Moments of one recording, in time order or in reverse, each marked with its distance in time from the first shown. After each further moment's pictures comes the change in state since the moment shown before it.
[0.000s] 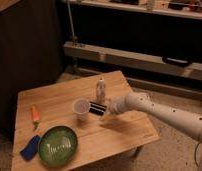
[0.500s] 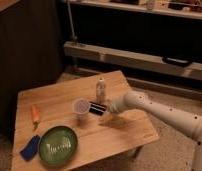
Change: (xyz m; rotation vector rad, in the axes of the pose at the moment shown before) arm 0.007 -0.001 0.010 -0.043 -0.010 0.006
